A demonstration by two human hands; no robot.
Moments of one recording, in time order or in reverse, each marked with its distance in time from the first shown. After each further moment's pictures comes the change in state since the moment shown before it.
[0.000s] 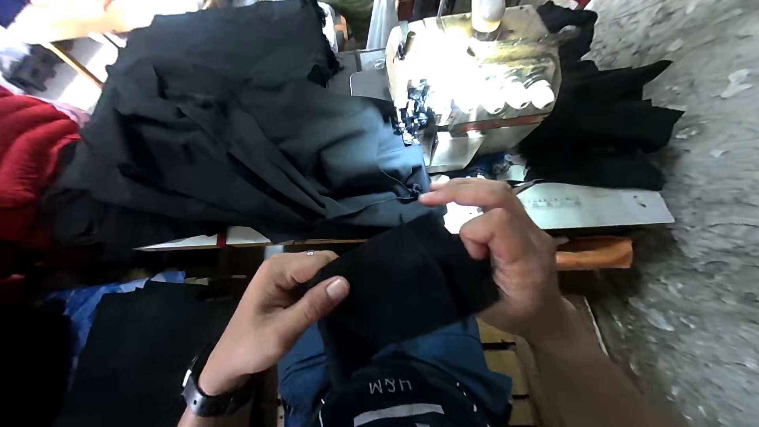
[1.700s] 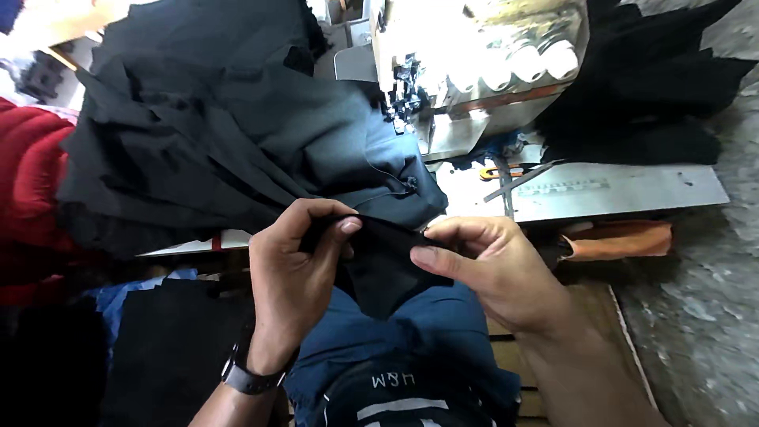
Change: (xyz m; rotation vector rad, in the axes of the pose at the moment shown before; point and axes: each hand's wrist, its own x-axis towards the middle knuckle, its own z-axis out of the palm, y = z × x) left_hand 0.059 -0.016 0.039 0.473 0.442 0.054; right_hand -0.013 0.007 0.006 0.698 0.145 0.808
